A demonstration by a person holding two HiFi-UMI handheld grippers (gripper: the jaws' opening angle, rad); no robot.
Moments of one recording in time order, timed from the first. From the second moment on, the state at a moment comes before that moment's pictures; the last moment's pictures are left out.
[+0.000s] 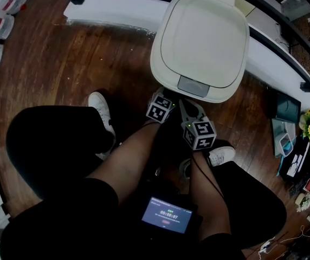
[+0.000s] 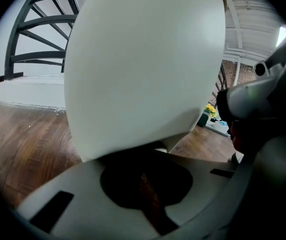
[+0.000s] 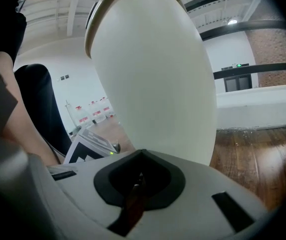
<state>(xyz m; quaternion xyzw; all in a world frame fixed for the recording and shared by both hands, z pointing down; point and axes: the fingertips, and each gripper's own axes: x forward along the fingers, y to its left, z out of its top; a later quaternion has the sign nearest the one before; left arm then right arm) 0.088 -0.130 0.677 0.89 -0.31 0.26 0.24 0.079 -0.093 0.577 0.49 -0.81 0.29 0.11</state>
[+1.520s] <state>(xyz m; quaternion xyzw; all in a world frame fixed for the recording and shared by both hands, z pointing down) 0.092 -0.139 0.702 0.86 -0.32 0.28 0.28 0.101 -0.098 0.595 0.52 -0.79 0.32 0.10</state>
